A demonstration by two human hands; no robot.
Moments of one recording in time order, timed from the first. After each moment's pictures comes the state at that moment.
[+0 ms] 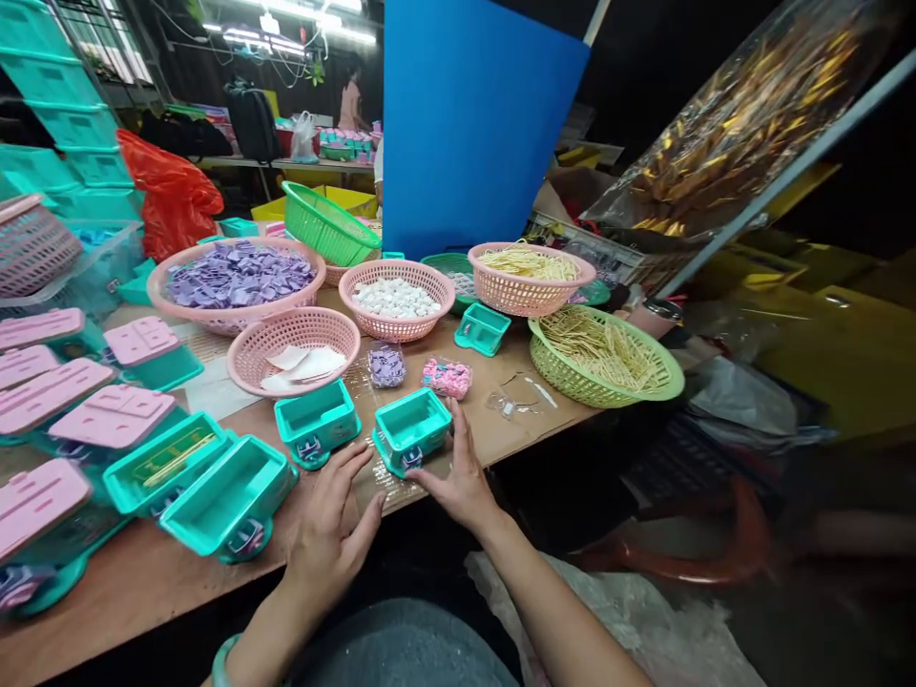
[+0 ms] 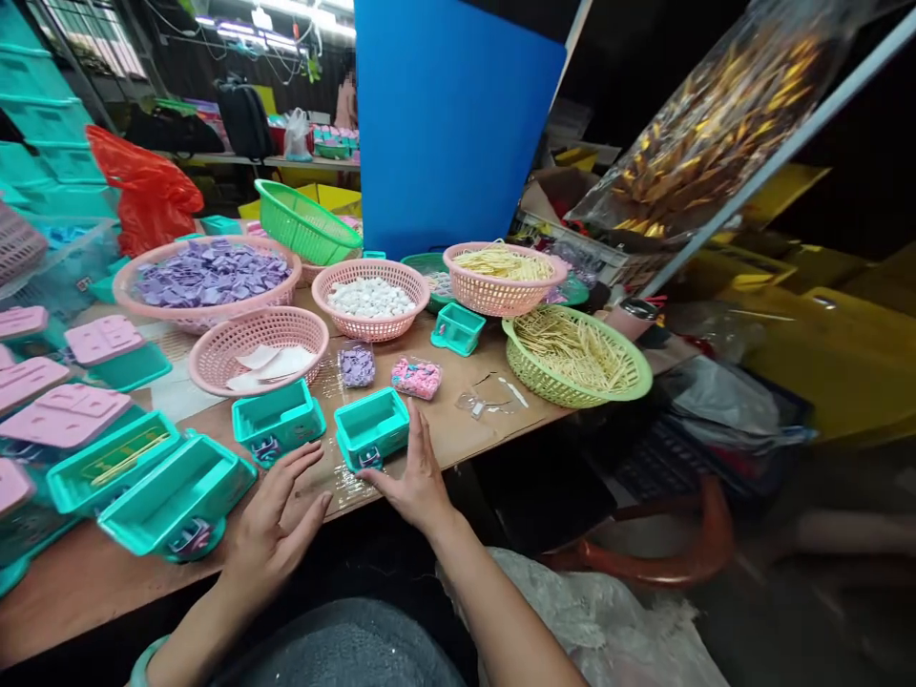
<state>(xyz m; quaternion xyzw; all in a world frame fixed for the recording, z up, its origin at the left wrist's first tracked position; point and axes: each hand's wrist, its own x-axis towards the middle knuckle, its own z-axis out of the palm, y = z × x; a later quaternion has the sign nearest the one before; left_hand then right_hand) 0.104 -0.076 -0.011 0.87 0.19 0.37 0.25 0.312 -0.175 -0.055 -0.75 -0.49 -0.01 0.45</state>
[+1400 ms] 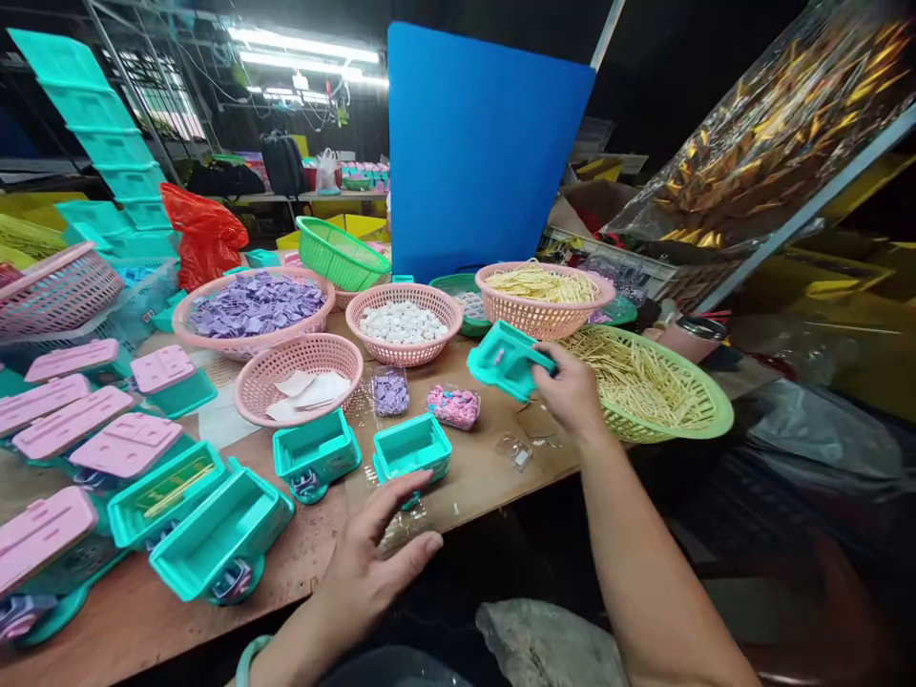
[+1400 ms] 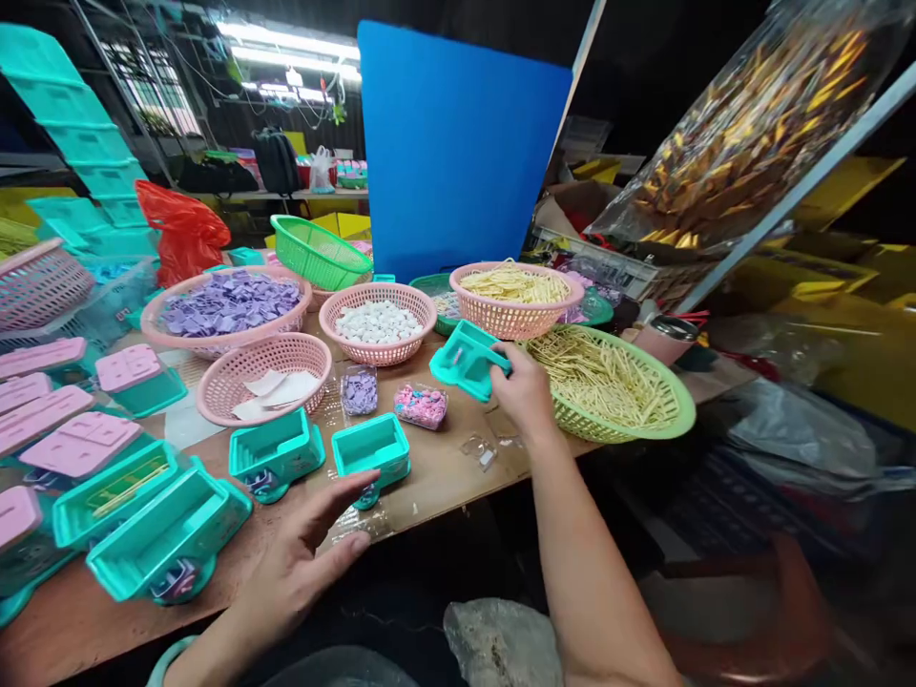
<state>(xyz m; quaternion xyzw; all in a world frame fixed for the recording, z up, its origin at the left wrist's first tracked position) 0.153 -0.093 0.026 0.77 0.16 0.25 0.56 0.496 -0.160 0.055 -0.86 -0.39 -0.08 0.34</state>
